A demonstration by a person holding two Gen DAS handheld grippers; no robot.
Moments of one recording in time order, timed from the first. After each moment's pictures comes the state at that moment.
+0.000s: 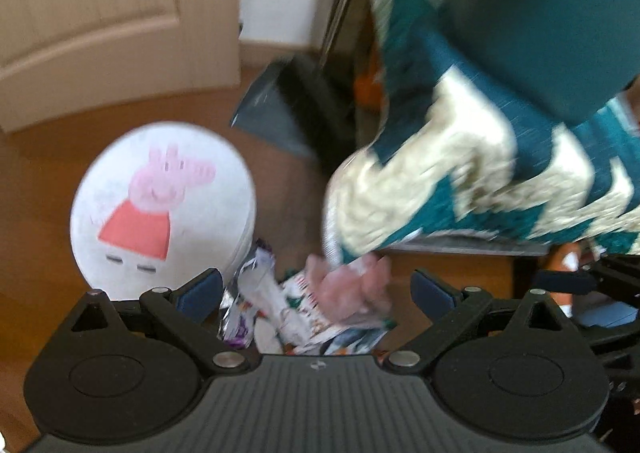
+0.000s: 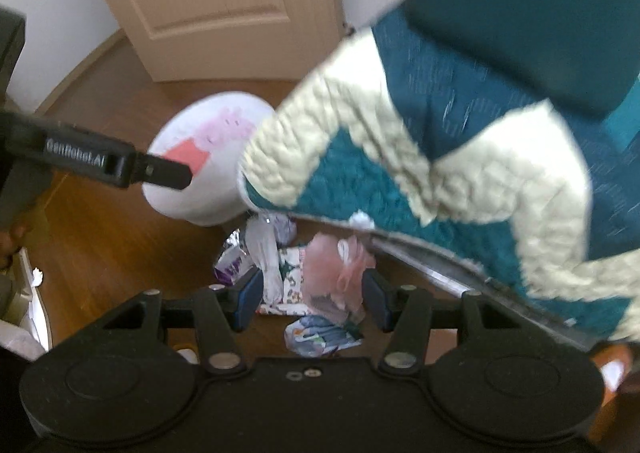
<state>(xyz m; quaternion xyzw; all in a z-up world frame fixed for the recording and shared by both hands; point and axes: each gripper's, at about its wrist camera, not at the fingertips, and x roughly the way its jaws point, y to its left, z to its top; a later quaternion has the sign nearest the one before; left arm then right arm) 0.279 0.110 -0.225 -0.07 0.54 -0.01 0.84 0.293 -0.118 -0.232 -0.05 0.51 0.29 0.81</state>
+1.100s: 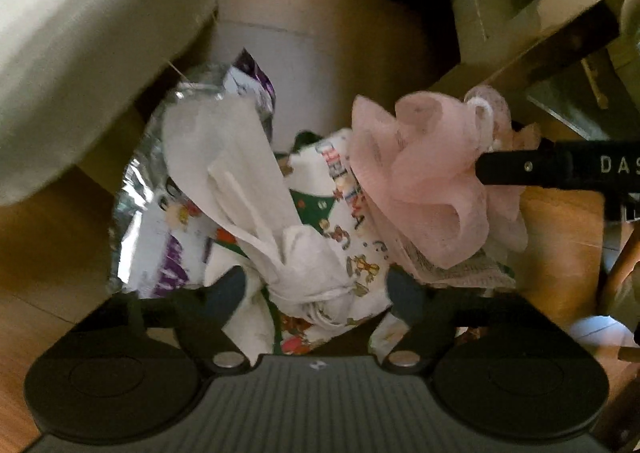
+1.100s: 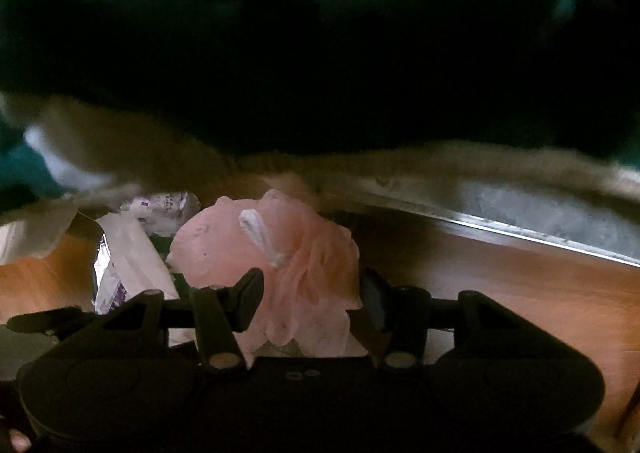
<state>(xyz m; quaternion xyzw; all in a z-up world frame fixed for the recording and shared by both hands) 0.304 0.112 -0.503 -0.11 0.65 -0.01 0.75 0.394 -0.080 -0.476 0.04 0.63 0.19 0.75</state>
